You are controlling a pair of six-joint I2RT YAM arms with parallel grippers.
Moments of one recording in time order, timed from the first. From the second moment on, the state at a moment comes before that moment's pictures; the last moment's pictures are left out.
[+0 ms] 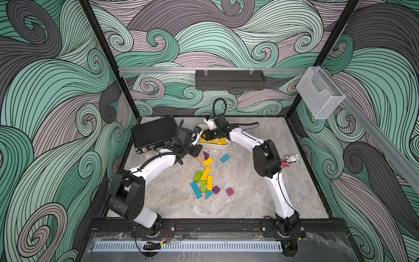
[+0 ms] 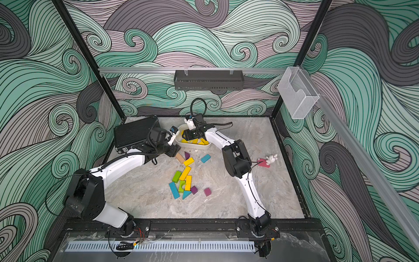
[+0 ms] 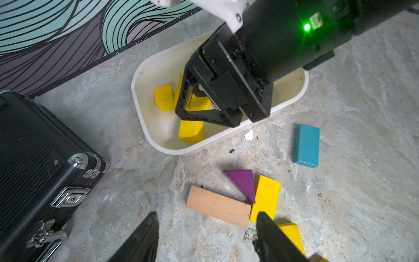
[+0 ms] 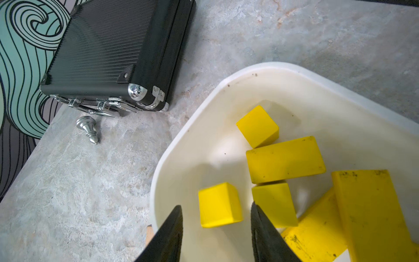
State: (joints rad) left arm -0.44 1.52 1.05 -0.28 0.01 0.14; right arm 0.55 2.39 2.01 -0.40 -0.37 0.16
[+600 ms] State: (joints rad) left arm -0.47 1.52 1.05 -0.28 -0.01 0.15; right arm 0.55 2.36 1.97 -0.43 -0.37 0.16
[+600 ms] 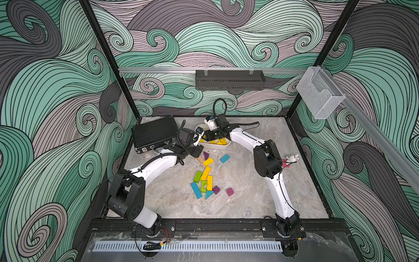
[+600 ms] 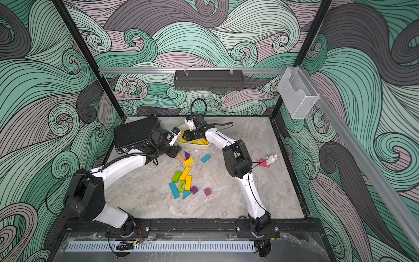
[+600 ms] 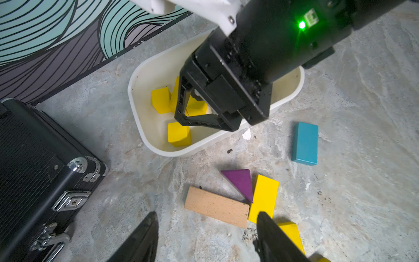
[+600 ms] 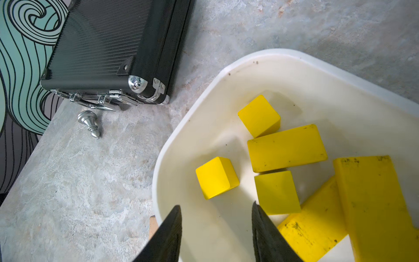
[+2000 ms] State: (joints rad) left arm -0.47 1.55 1.14 -0.37 0.02 0.15; right arm 0.55 2.11 1.80 -0.42 -0.31 0.16
